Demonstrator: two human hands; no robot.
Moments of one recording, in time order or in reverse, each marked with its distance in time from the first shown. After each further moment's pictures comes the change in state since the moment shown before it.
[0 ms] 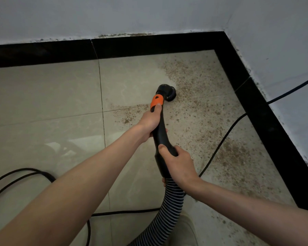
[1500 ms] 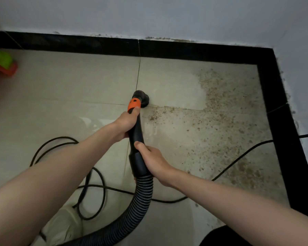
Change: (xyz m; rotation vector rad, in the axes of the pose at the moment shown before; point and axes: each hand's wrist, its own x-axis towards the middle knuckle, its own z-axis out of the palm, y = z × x) left_hand -0.067 0.003 -0.101 -0.047 0.351 -0.068; right_hand -0.018 -0.050 0.060 -0.149 -0.636 0.120
